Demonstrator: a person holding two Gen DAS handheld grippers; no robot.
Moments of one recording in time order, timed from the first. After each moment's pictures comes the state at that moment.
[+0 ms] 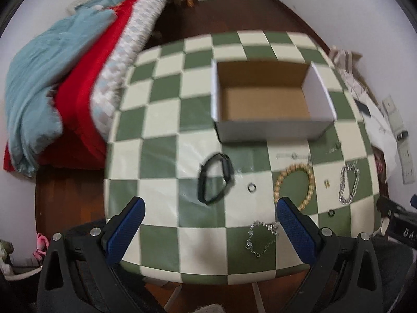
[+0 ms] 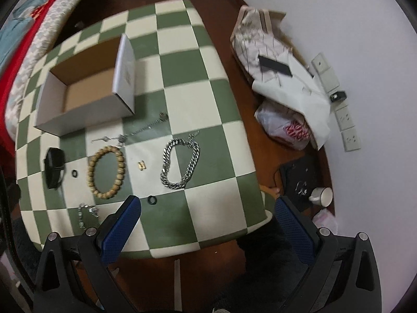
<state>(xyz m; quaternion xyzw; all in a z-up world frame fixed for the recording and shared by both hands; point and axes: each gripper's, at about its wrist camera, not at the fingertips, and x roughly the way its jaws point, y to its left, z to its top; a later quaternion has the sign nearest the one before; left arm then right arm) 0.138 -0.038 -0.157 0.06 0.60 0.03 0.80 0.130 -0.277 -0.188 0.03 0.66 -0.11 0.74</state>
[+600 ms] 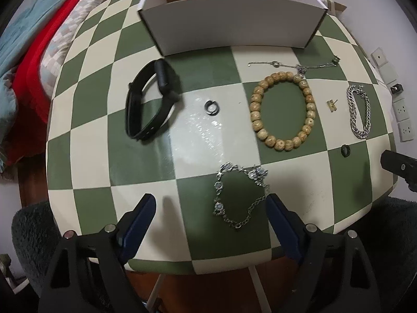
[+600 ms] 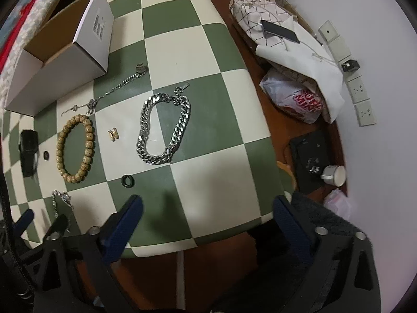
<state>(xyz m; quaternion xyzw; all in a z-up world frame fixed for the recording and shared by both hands) 0.104 -0.067 -0.248 0.07 0.67 -0.03 0.74 0.110 -0.297 -0.255 0.07 0.70 -0.11 0.71</state>
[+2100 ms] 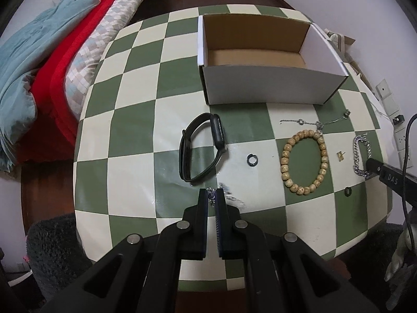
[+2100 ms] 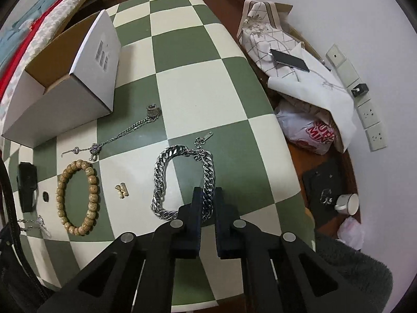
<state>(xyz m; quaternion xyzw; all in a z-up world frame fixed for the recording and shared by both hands) 0.128 -0.026 -0.212 0.05 0.61 0.00 0.79 0.145 -0.285 -0.275 0.07 0.63 -0.10 0.77</state>
